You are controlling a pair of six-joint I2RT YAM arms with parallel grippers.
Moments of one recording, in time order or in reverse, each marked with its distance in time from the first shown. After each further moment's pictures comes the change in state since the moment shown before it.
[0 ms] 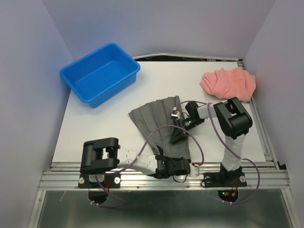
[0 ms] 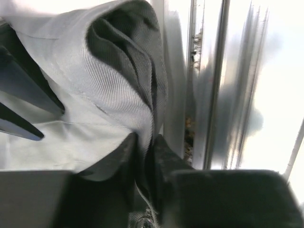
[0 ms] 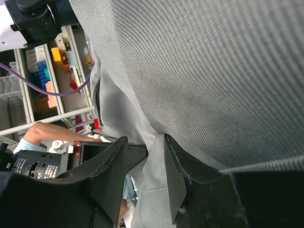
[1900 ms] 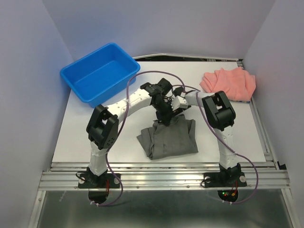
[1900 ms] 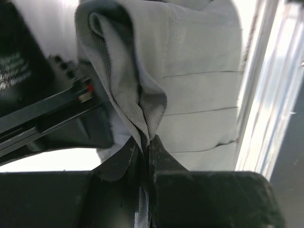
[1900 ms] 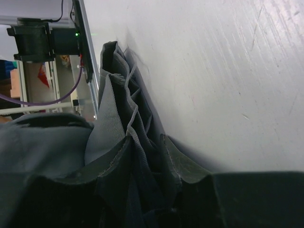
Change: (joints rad) left arm 0.769 0.185 0.745 -0.739 0.978 0.238; right arm 0.058 0.281 0.514 -0.150 -0.004 -0.118
